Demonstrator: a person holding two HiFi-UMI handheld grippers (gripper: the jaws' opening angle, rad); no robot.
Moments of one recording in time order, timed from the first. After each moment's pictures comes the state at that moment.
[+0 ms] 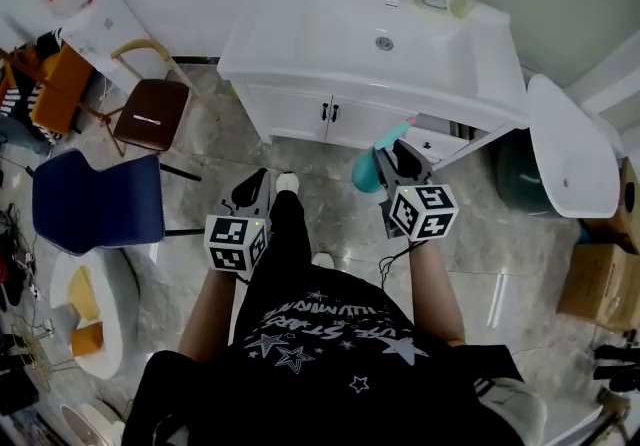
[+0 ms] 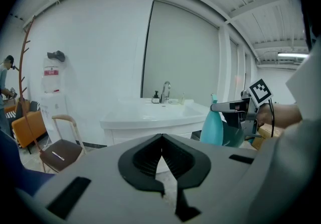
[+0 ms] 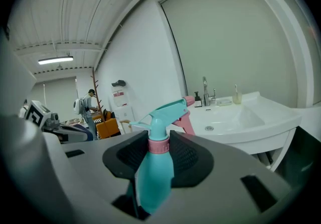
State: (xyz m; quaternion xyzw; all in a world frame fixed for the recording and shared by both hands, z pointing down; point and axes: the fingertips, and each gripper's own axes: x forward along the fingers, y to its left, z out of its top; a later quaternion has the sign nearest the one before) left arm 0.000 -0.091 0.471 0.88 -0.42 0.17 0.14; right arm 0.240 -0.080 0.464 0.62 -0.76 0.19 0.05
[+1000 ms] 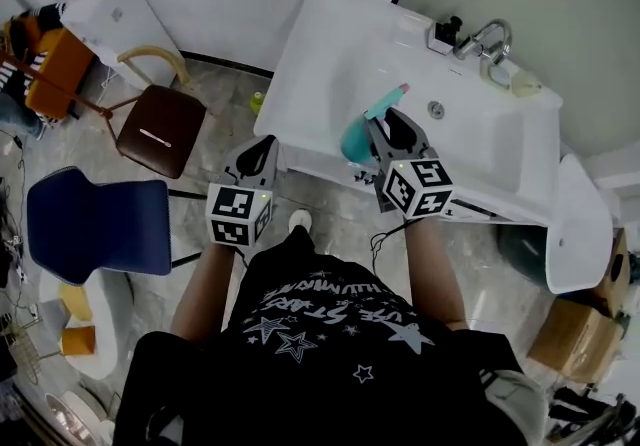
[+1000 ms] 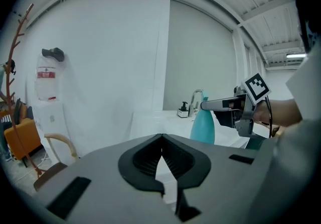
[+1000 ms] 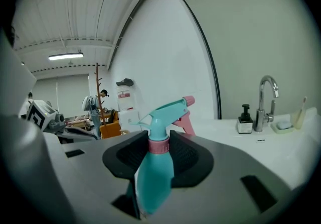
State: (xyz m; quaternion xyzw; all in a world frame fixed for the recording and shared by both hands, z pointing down) left arm -0.051 -0.397 0.465 0.87 -0.45 0.14 0.12; right arm 0.138 -0.422 0.441 0.55 -0.82 0.14 0.06
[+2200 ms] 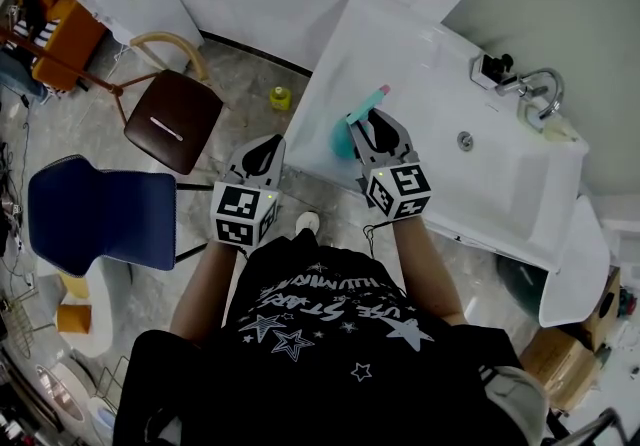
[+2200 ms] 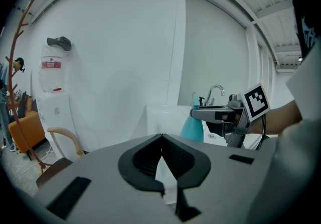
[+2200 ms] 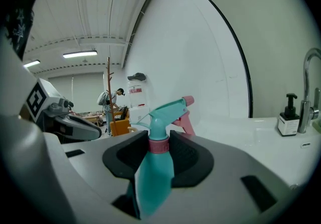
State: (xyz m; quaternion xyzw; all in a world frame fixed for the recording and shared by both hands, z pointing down) left arm -0.100 -0.480 0.502 0.85 -0.48 0.15 0.16; right arm 0.043 -0.525 0.500 0.47 -0.87 0.12 0.07
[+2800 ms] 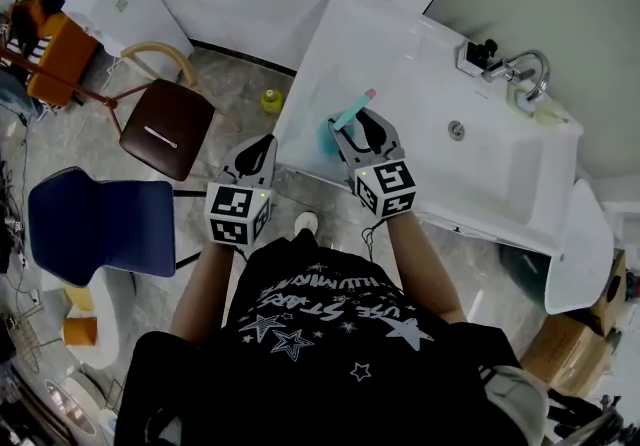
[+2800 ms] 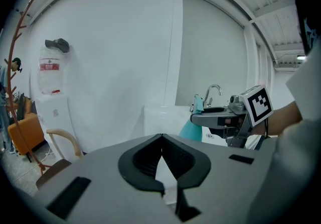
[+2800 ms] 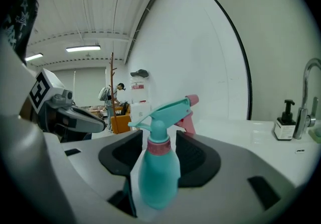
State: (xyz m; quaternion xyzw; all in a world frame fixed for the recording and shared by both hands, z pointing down) left arm -0.090 -0.473 0.498 0.85 -0.47 0.16 0.15; right arm 0.043 -0.508 0.503 0.47 -0.87 0.10 0.09
